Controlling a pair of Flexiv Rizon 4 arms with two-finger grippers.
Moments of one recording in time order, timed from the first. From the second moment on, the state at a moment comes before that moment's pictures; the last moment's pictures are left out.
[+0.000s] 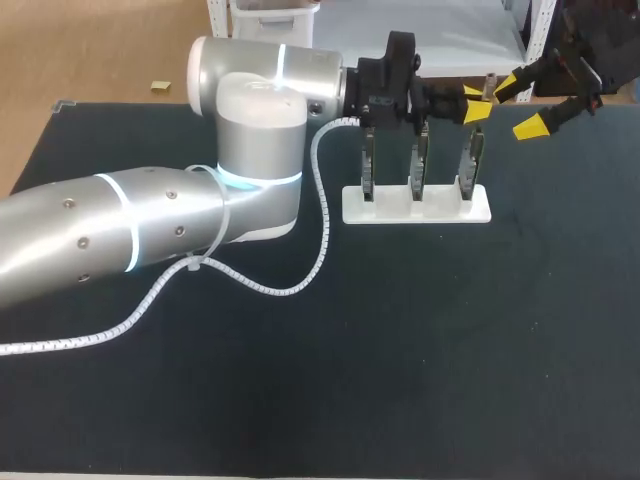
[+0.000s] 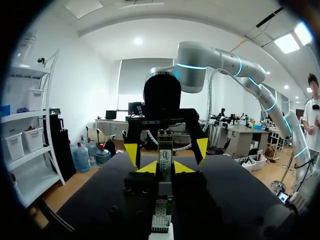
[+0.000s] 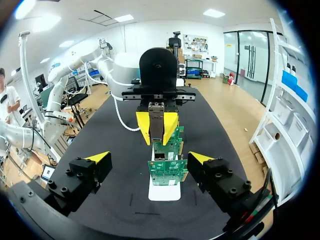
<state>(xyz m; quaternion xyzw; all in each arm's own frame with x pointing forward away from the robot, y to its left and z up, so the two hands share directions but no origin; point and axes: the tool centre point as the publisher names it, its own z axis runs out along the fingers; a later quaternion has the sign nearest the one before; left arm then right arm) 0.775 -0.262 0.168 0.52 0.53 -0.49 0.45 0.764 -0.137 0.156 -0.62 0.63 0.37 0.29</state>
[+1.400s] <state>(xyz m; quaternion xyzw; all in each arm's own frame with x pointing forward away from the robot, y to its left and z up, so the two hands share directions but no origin) 0.778 -0.263 0.165 0.51 0.54 -0.50 0.44 0.770 -0.137 0.171 -0.60 0.63 0.38 0.31</state>
